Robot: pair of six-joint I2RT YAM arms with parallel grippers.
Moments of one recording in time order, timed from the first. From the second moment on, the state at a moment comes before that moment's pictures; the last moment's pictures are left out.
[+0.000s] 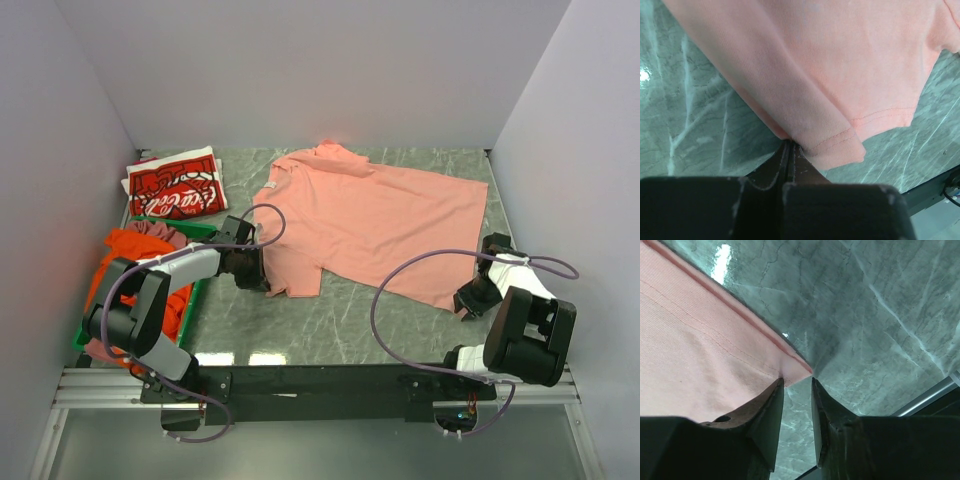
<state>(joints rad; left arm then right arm) -0.38 1.55 0.77 -0.35 0.29 -0.49 -0.35 1.36 0.69 -0.84 0.13 0.72</state>
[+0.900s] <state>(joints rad) -0.38 1.55 0.77 -0.35 0.29 -0.49 -0.38 1.38 0.68 -0.78 0.06 0.73</state>
